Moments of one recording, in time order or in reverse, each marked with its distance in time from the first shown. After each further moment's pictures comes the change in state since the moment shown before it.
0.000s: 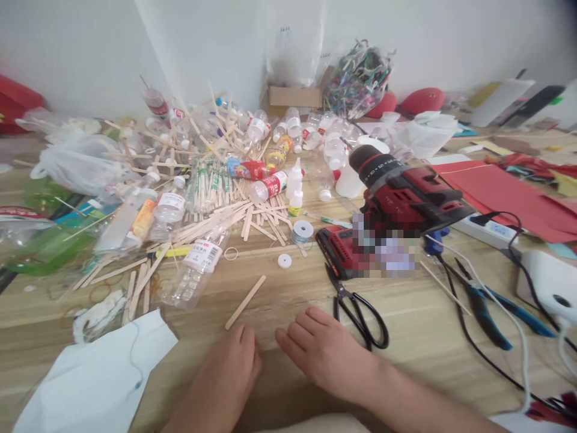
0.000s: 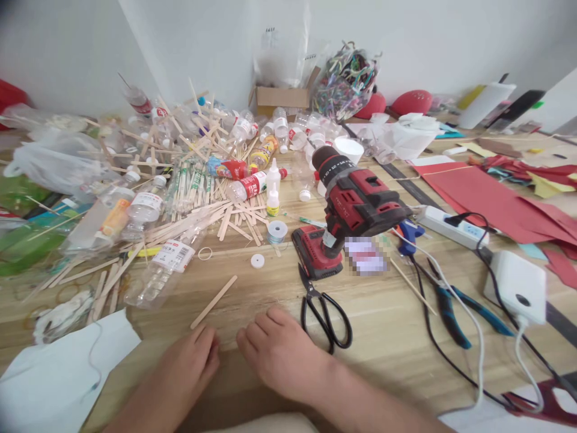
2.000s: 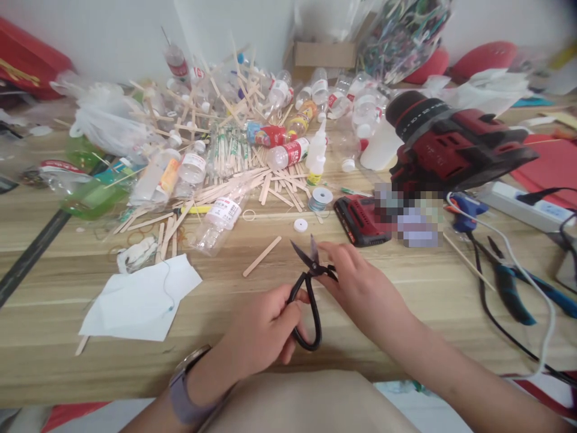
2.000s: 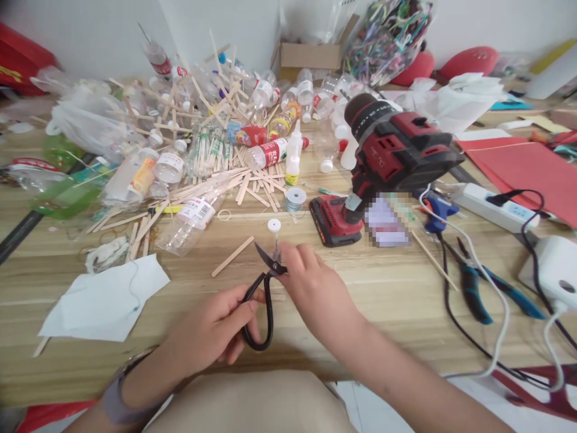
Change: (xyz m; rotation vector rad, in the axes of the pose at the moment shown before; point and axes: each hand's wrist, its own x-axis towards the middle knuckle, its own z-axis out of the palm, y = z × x) left_hand -0.022 0.022 -0.007 -1.168 -0.203 0.054; right_hand -0.008 0.006 -0.019 0.205 0.168 0.569
